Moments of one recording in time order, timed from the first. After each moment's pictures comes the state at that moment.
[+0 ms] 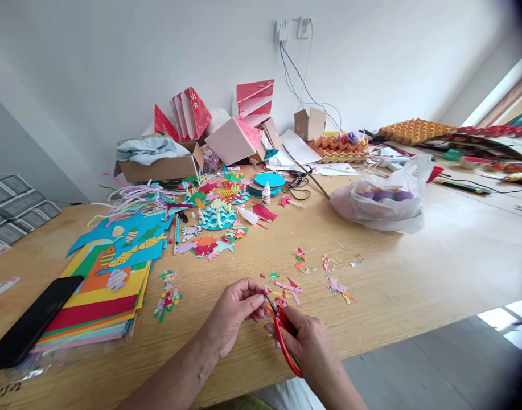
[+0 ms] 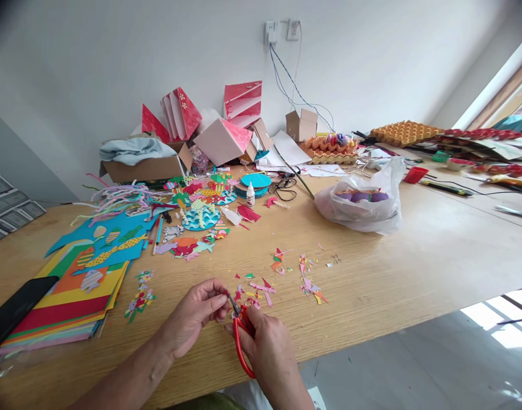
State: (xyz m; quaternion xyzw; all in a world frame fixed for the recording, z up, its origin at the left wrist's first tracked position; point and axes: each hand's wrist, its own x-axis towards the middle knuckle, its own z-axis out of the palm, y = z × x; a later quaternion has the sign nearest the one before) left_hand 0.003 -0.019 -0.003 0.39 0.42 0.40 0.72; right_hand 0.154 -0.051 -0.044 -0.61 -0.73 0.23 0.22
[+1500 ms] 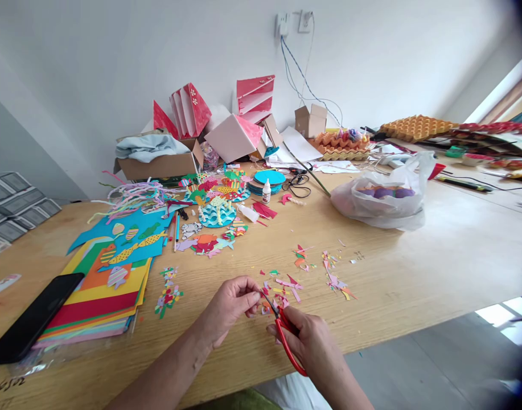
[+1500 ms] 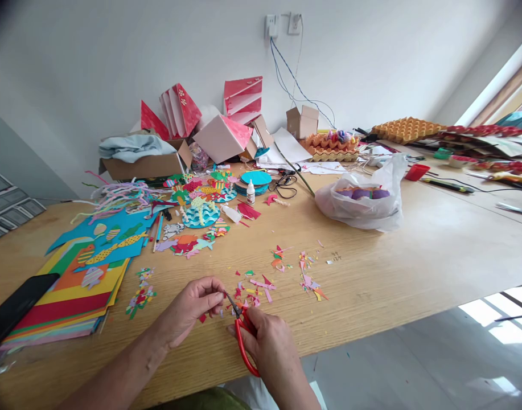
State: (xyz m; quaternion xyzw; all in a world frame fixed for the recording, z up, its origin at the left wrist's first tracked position) left_hand -0.005 -0.014 -0.002 0.47 0.46 0.35 0.67; right_hand 0.157 -0.053 -0.037 -0.60 -0.75 0.22 0.20
